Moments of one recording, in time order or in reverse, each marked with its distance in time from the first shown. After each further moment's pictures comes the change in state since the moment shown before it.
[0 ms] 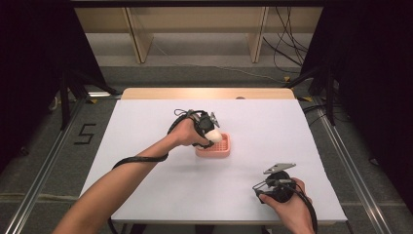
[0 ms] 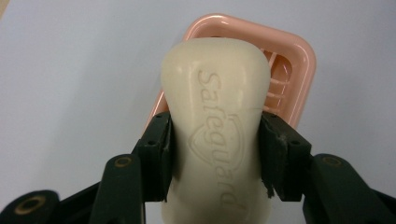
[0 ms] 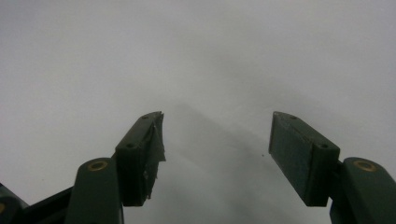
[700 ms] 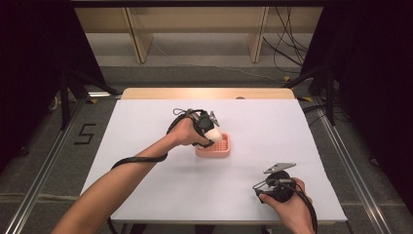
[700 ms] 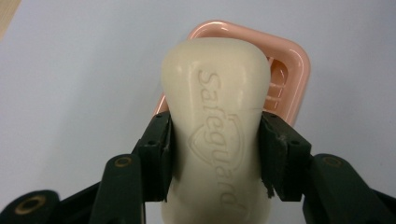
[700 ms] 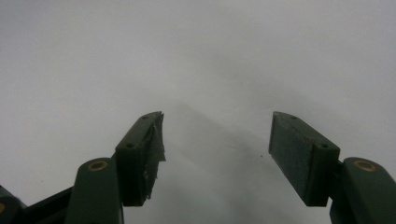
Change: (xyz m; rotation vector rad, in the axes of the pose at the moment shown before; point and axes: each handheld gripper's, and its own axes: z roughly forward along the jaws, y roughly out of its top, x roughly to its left) left arm 0.000 0.002 -0.006 -0.018 0.012 0.007; right arm 0.001 0.000 0.000 -0.002 -0.004 0.014
